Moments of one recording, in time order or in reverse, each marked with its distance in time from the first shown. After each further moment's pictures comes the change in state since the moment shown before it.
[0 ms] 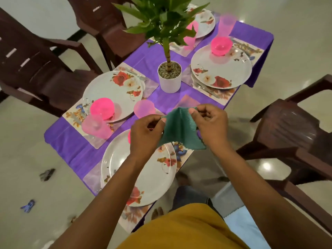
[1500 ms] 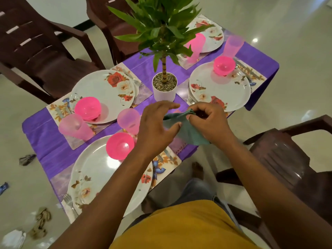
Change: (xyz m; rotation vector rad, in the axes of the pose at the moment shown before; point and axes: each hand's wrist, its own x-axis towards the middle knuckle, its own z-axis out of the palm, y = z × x) left_hand 0.058 0.043 0.079 0.148 0.013 0.262; right_hand 0.116 -0.005 -0.050 -0.177 -0.452 -0.233
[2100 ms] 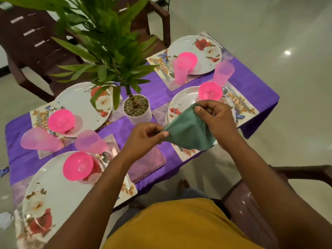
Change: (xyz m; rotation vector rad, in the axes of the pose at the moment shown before) left_hand 0.113 0.036 0.116 -0.412 -0.104 -0.402; right_hand 0.140 0.085 -0.165 0.297 -0.086 0.108
